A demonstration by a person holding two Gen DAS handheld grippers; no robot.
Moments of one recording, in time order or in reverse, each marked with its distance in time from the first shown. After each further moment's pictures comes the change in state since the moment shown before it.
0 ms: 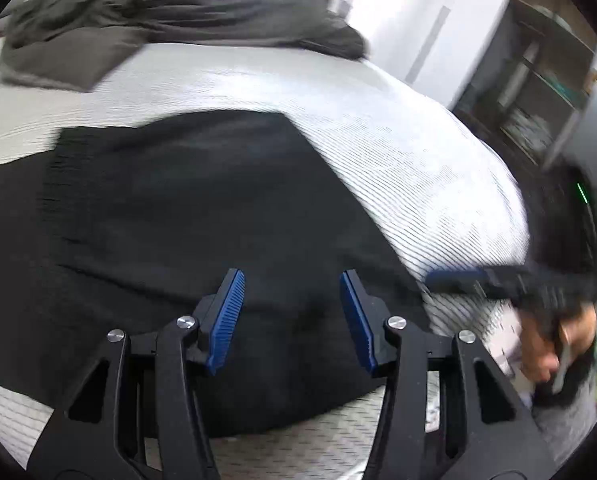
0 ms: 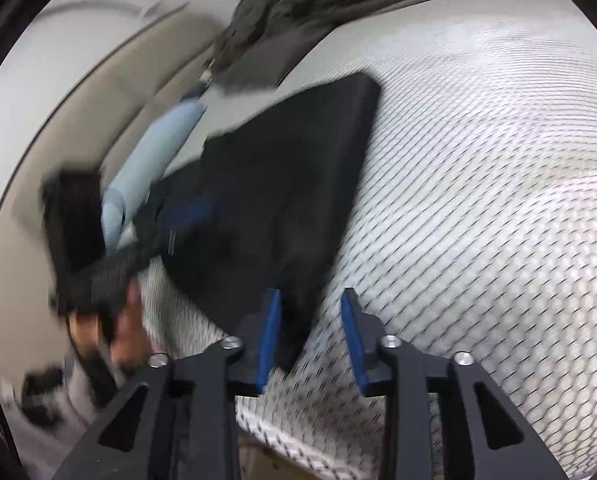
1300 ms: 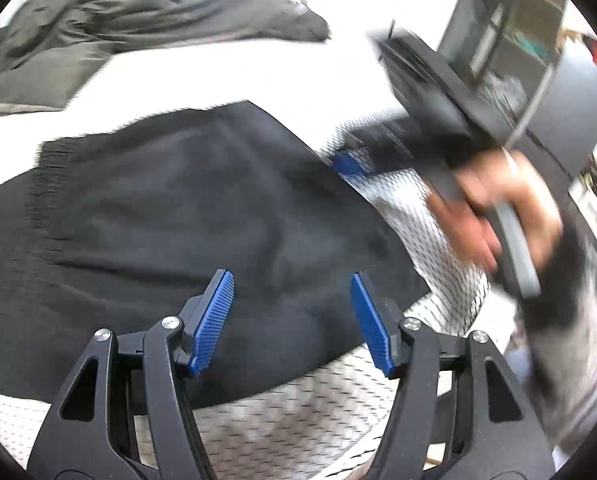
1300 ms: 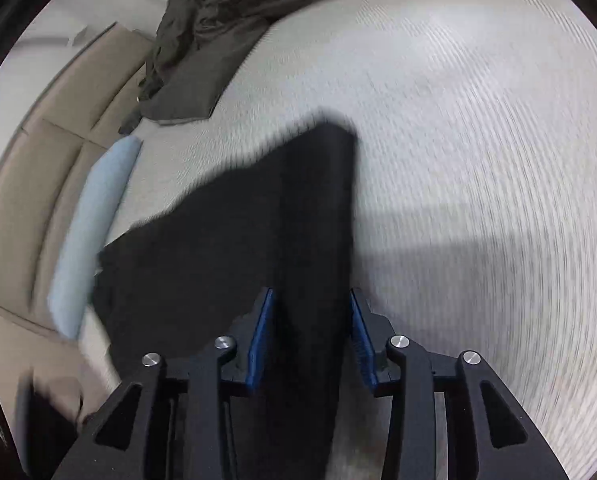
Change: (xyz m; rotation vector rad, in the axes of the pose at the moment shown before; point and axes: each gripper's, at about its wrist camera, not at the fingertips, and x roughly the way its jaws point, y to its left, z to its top) left arm -0.009 -0.006 -0.013 0.084 0.001 -0.003; right arm 0.109 -0.012 0.135 0.188 0.062 -0.085
